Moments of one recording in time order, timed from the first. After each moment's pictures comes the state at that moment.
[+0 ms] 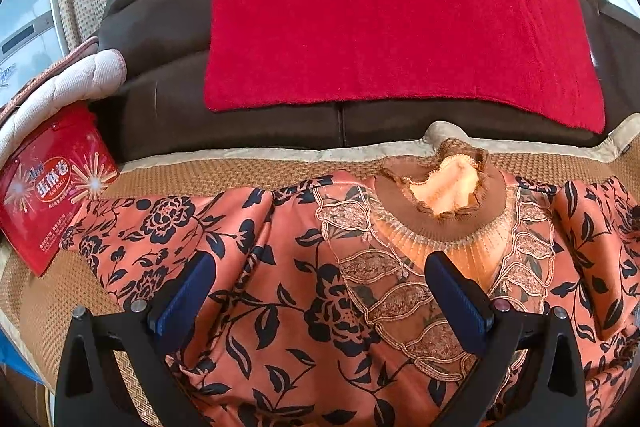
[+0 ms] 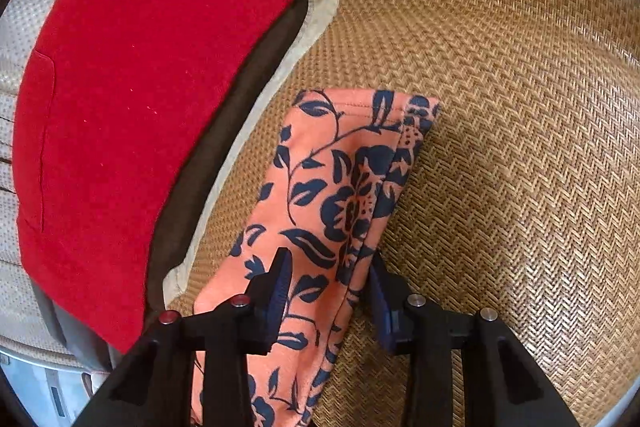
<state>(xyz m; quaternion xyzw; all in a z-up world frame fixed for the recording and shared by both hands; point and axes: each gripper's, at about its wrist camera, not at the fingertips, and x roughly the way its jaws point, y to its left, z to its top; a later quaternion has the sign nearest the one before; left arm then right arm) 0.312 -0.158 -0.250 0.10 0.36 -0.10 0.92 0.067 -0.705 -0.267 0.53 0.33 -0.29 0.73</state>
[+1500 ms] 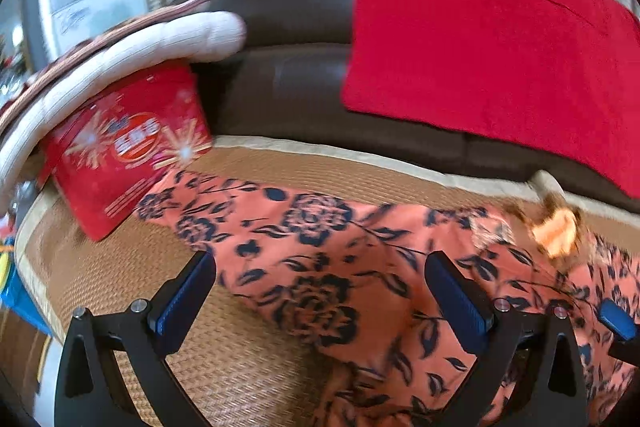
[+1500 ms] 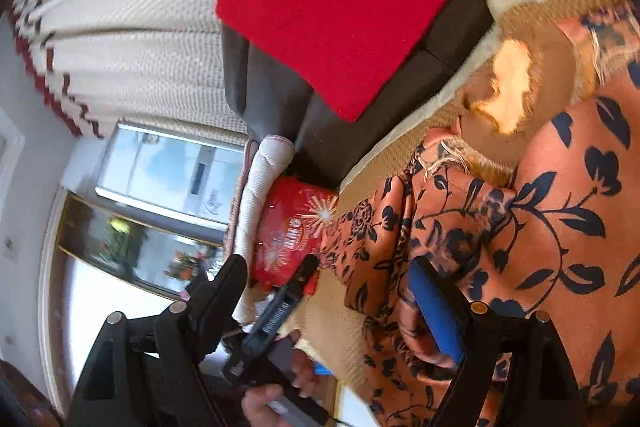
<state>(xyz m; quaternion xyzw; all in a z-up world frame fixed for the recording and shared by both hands) 0.335 -0.037 -0.226 0.03 0.36 0.01 0.93 0.236 -0.415 -0.279 0.54 0.34 0.25 0.73</state>
